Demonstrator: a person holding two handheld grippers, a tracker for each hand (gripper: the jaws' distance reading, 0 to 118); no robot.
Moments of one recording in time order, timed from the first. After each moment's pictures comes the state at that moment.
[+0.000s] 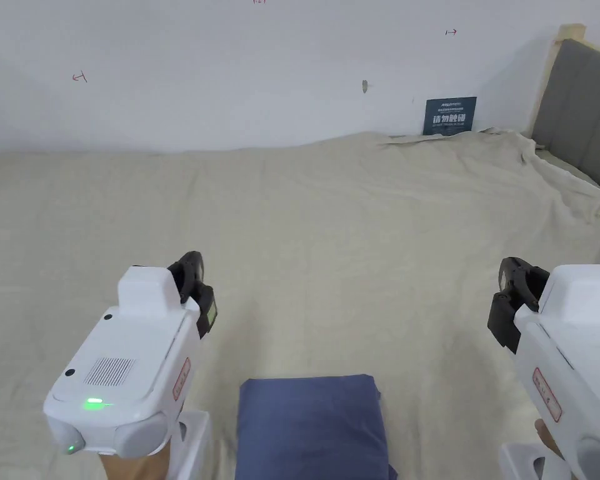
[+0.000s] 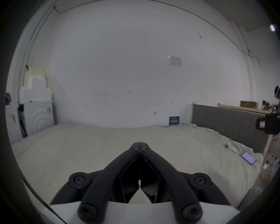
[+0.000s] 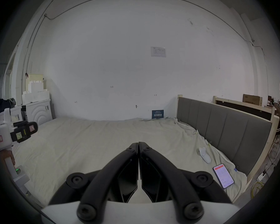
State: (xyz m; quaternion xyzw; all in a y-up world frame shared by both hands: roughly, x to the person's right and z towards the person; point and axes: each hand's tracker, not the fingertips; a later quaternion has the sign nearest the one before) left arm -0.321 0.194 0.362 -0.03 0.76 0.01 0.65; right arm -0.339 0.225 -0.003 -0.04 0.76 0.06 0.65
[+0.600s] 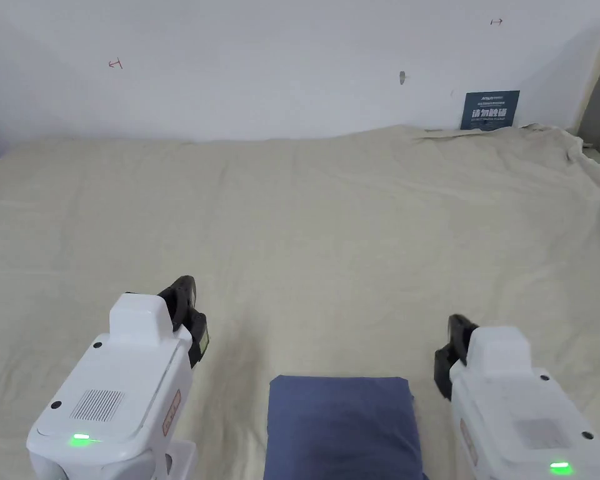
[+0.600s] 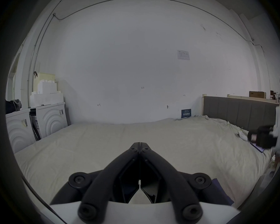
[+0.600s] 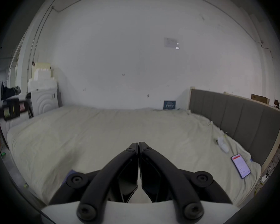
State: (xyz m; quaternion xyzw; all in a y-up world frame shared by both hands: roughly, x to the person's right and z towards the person) left arm -0.297 0.173 0.398 -0.06 0.78 0.03 0.63; right arm -0.365 0.123 0.074 -0.06 0.79 0.13 0.60
